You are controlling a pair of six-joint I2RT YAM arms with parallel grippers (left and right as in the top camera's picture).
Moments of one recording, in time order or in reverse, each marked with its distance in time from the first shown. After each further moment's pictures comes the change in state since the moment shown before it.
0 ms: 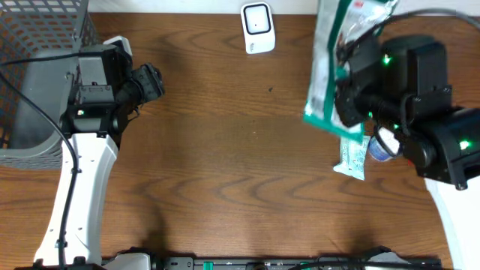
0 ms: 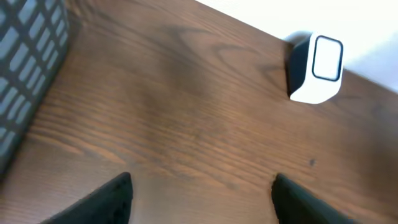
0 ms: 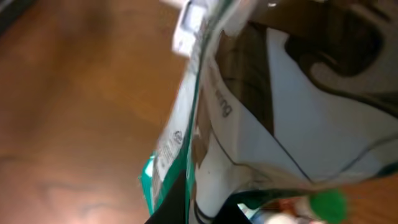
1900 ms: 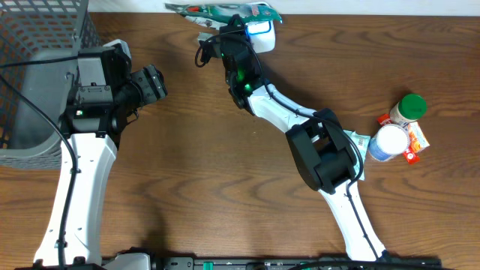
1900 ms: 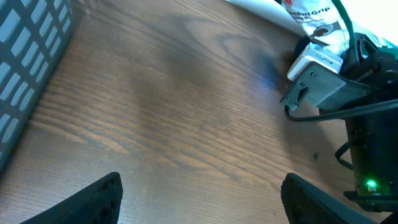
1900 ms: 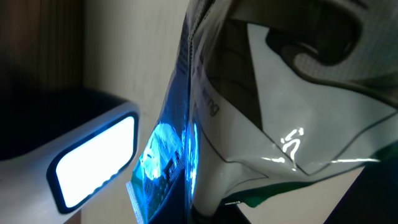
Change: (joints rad) left arm 0.004 0.000 0.000 -0.036 0.000 0.002; right arm 0.234 1.132 0.067 1.686 0.503 -1.571
